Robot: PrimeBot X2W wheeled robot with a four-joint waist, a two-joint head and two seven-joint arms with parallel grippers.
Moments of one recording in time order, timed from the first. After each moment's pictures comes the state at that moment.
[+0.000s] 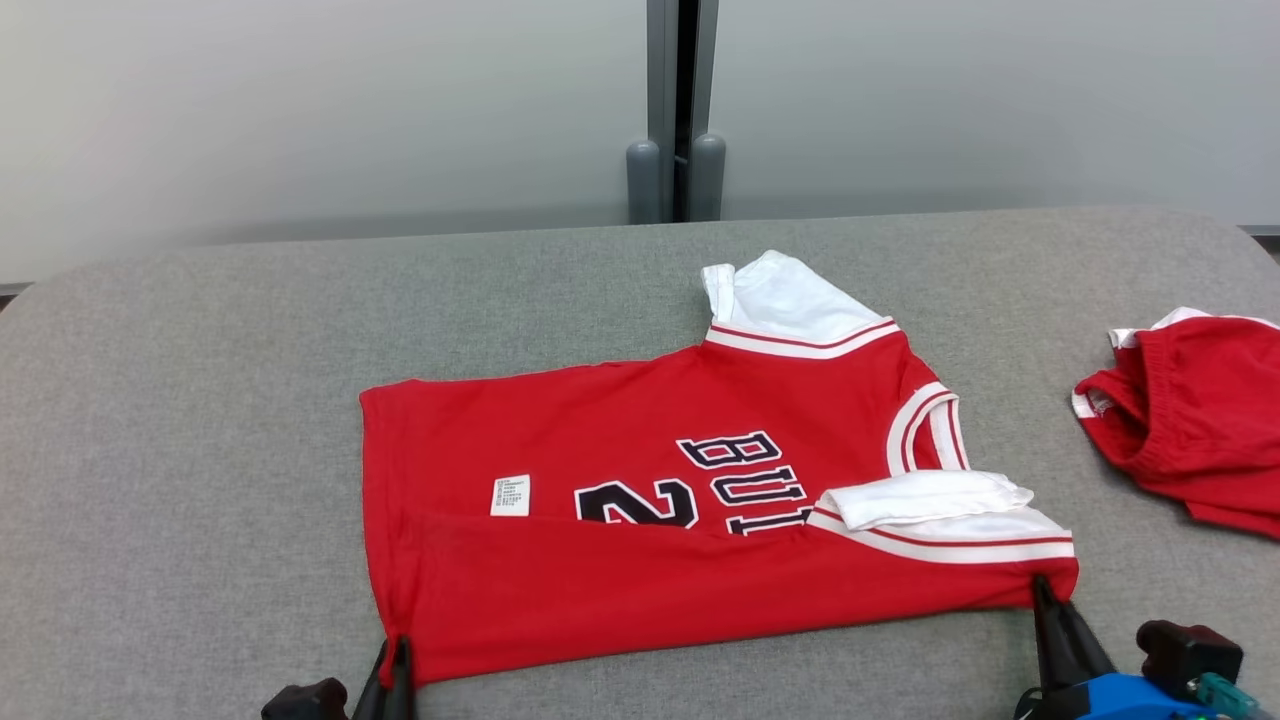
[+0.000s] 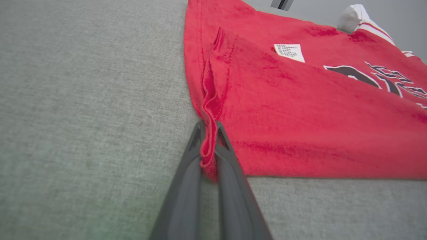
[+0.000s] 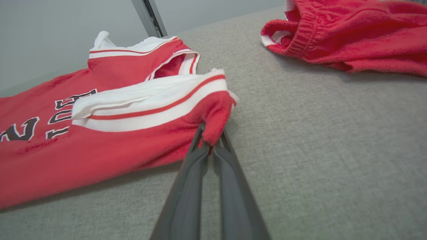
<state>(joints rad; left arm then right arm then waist) -0.04 0.05 -0.13 0.67 -0.34 -0.03 -0.26 -0.09 -0.06 -0.10 0.59 0.26 0.13 -0.26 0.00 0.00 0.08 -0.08</state>
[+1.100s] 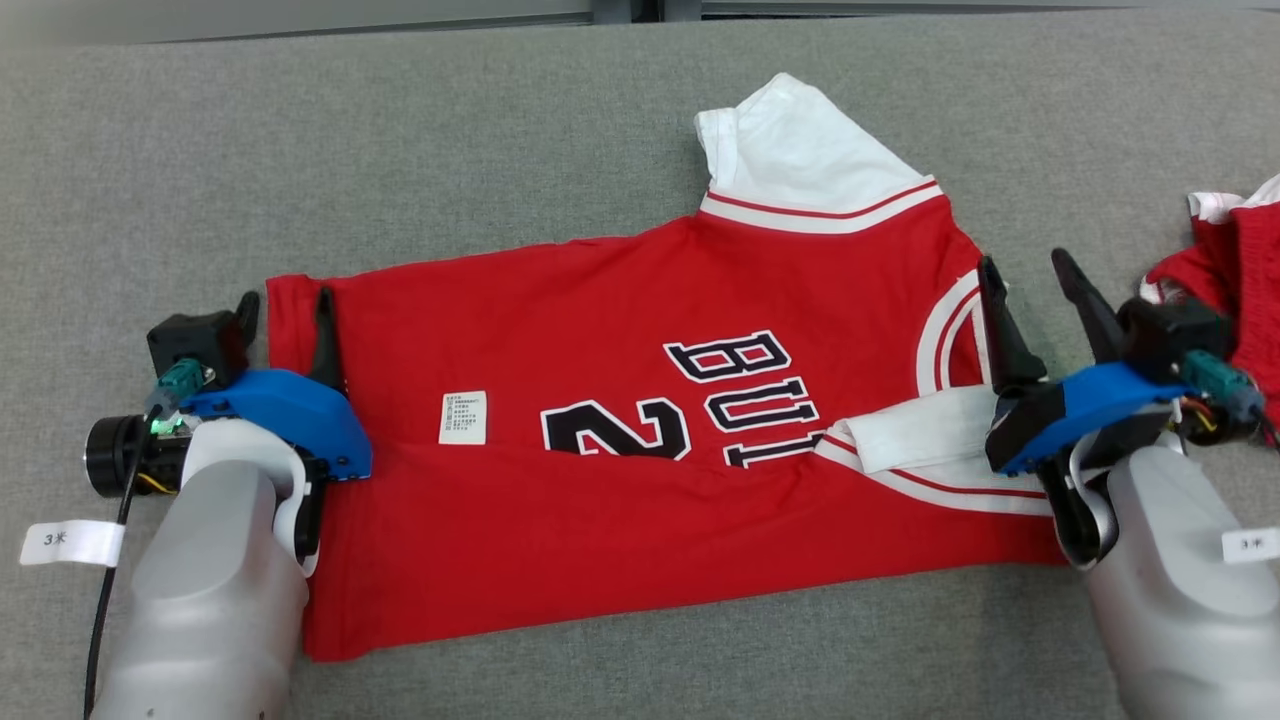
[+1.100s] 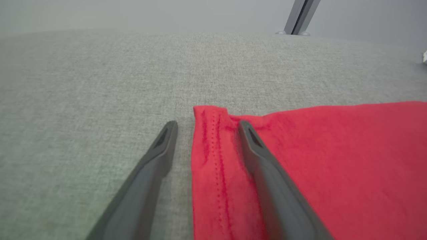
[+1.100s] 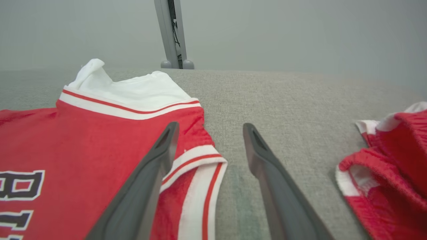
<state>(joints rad) -0.72 0.16 -0.12 1.09 -0.24 -0.08 -0.27 -0.58 -0.16 0.04 0.69 0.19 0.13 -0.26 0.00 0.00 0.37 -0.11</state>
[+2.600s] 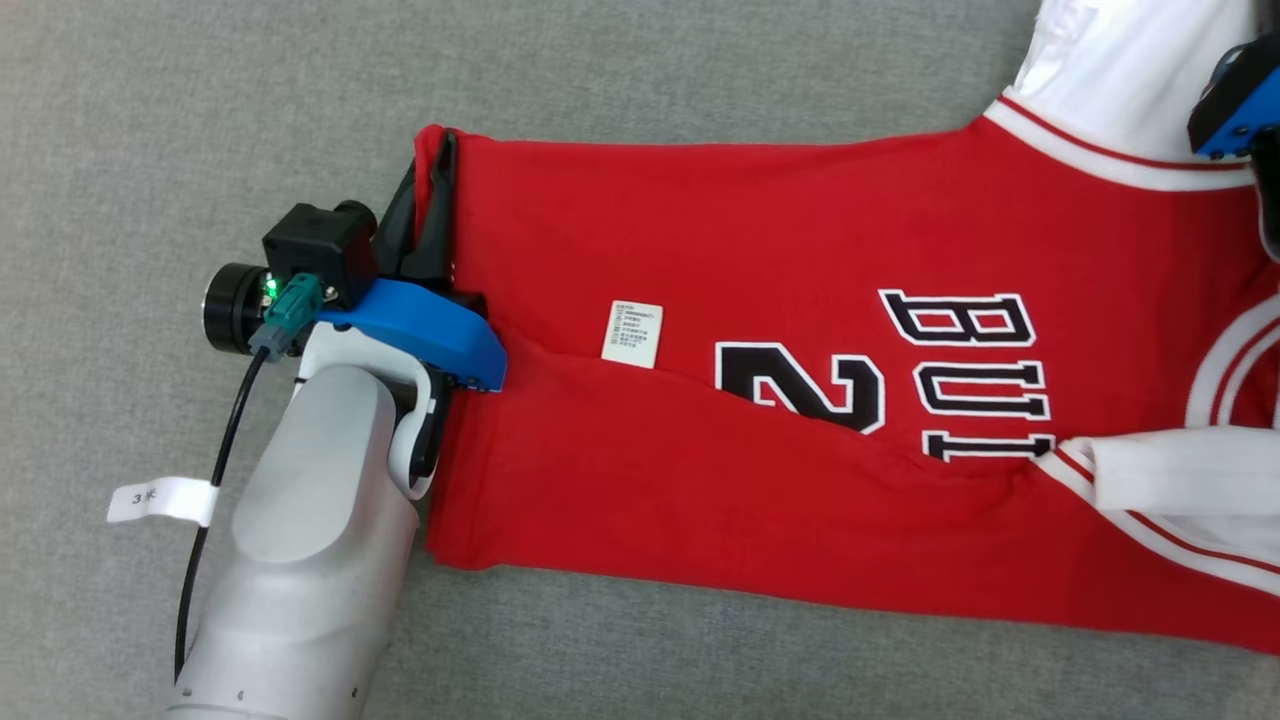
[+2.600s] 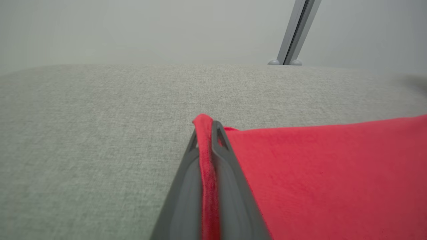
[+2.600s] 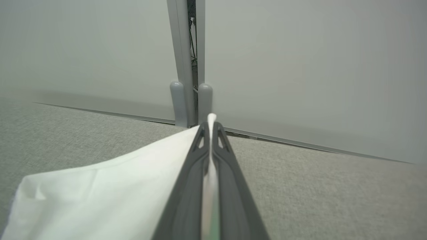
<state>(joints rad) -0.73 0.05 -0.24 0.72 -0.24 -0.10 -0.27 -1.22 -0.35 0.12 1.18 0.21 0.13 -0.24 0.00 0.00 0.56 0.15</state>
